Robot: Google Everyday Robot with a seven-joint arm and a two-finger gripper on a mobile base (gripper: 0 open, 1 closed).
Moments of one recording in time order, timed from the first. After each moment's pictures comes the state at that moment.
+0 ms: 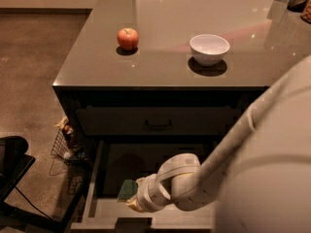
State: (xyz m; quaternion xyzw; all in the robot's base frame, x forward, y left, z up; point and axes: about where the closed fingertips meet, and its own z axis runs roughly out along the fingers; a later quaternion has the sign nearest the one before) arm 0.404 0.066 0.536 -0.52 0.79 0.21 0.23
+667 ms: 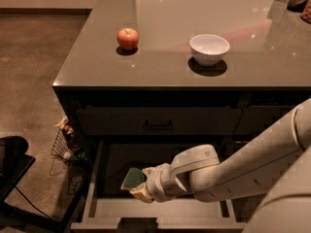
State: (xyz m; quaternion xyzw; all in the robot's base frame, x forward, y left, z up) arm 0.415 0.049 0.589 -0.48 0.79 0.26 0.27
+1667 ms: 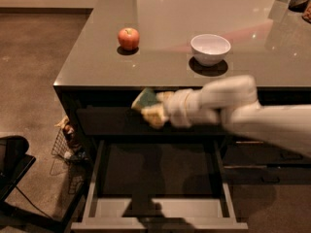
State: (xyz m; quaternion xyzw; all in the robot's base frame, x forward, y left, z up) arm 0.558 0.009 0.772 -0.41 0.75 0.28 0.43
